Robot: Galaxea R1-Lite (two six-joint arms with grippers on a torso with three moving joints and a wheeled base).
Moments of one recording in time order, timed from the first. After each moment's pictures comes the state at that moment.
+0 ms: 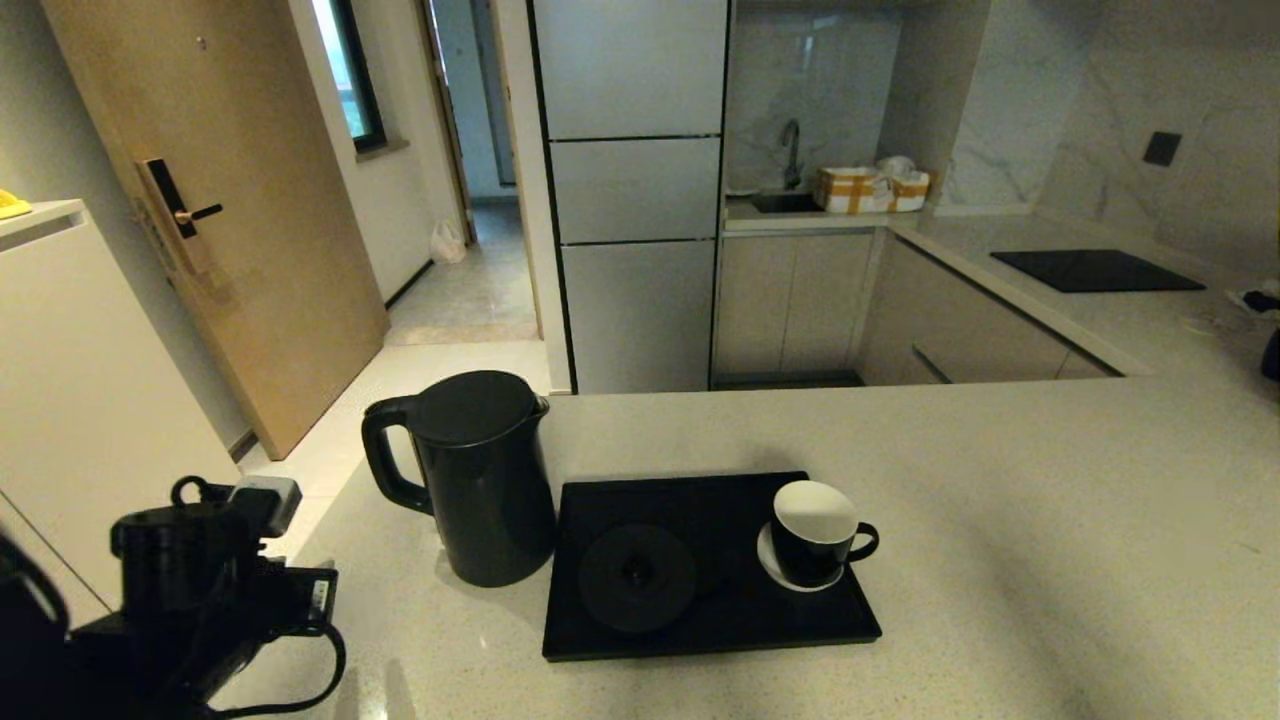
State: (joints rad) left arm -0.02 1.90 -0.20 -1.18 0.24 0.16; right arm -0.01 0.00 0.00 0.00 0.00 -0.02
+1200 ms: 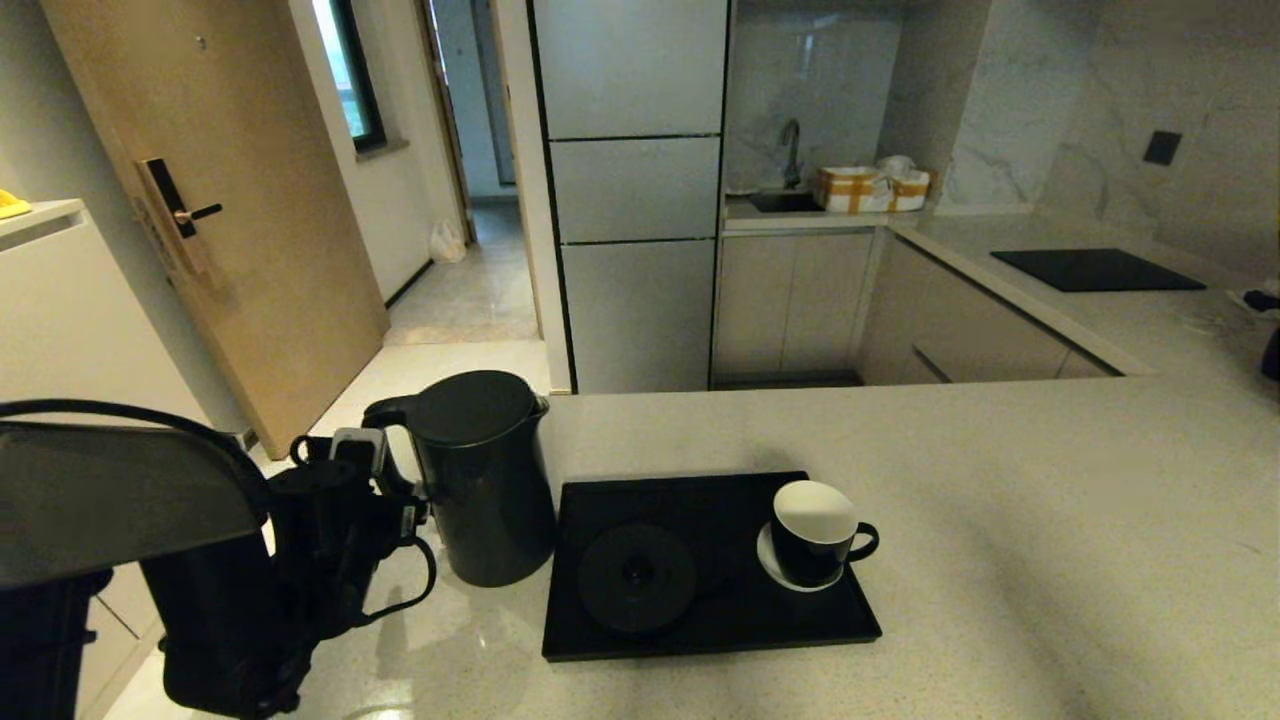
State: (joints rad) left arm -0.15 2.23 -0.48 -1.49 0.45 0.18; right arm -0.01 0.00 0.00 0.00 0.00 -0.02
